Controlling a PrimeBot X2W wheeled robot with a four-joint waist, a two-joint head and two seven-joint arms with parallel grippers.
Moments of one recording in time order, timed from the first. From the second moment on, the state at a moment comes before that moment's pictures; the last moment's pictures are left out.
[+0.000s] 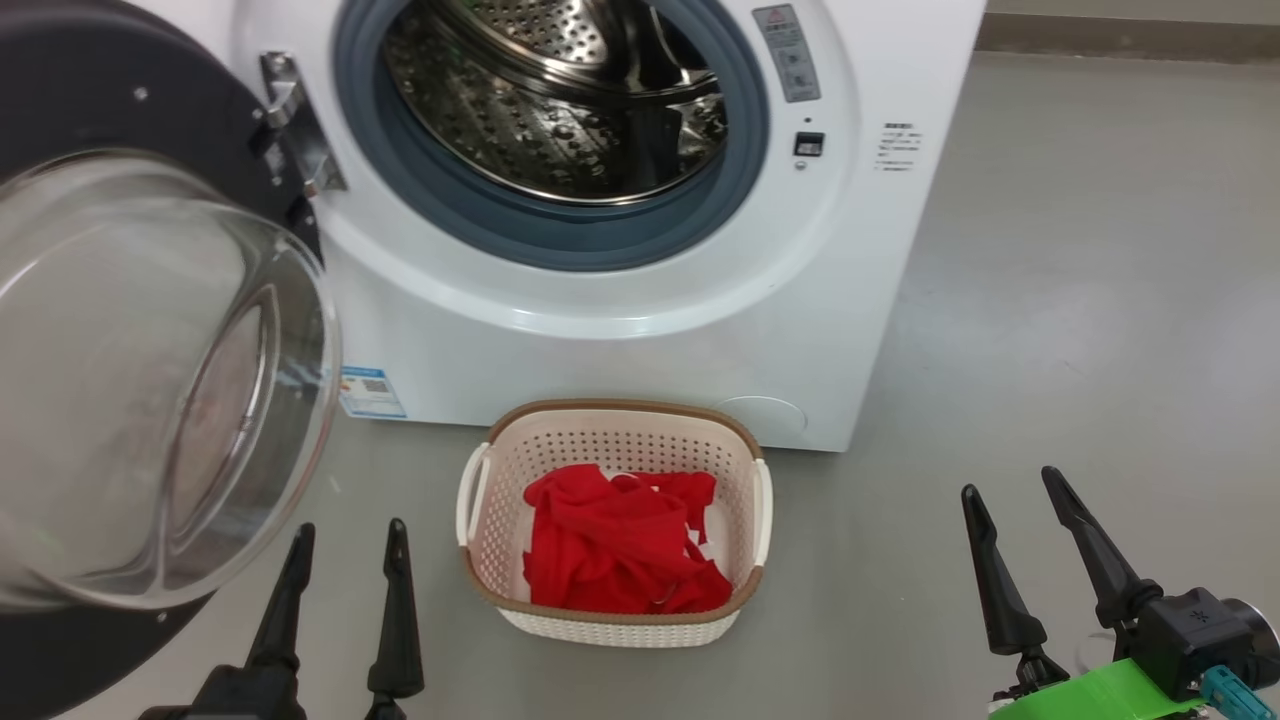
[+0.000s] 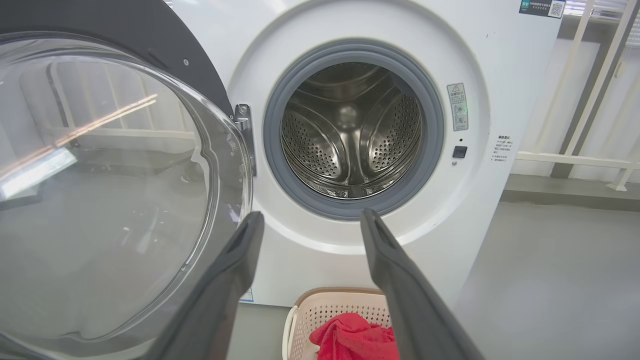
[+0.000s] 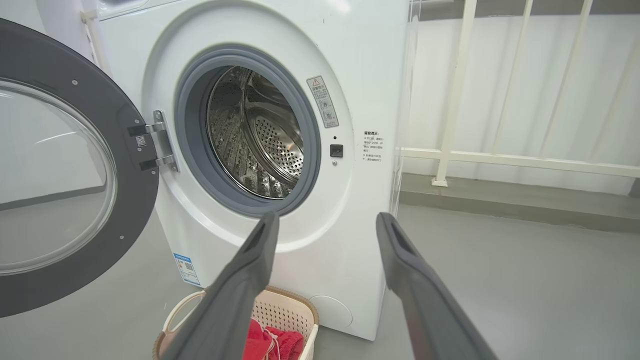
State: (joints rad) left arm 0.02 0.09 -0.14 -0.01 -0.20 0.17 -0.21; right arm 0.08 -0.04 -0.02 0.04 0.17 0.12 -0.26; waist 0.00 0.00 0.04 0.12
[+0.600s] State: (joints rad) left arm 0.02 0.11 -0.14 -0.04 -0.18 0.20 -0.20; right arm 0.08 -0.04 0.01 0.03 0.16 0.12 -0.26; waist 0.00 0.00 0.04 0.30
